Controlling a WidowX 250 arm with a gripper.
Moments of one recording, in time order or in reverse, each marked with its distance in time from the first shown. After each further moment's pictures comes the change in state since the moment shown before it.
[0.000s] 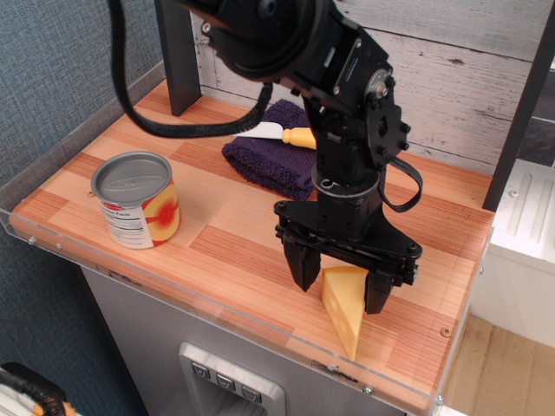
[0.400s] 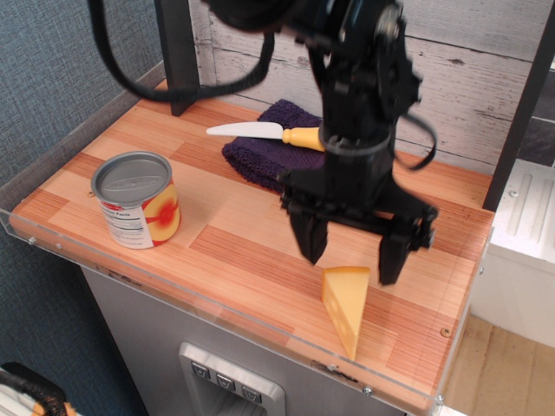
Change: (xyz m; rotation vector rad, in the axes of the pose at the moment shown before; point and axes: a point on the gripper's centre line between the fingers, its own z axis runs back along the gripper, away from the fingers) arm 0.008 -0.007 0.030 -0.034 0.006 0.042
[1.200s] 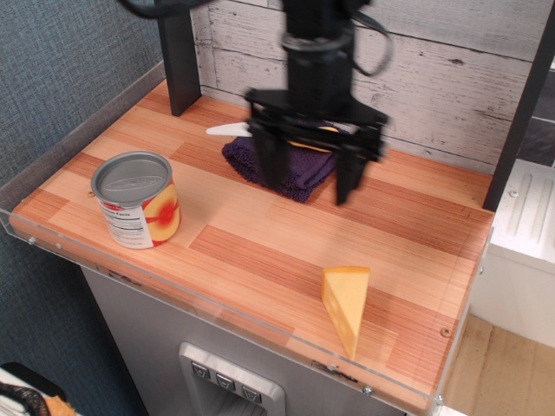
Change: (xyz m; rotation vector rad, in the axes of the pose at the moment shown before) arm 0.023 0.055 0.039 0.027 0.079 -0.029
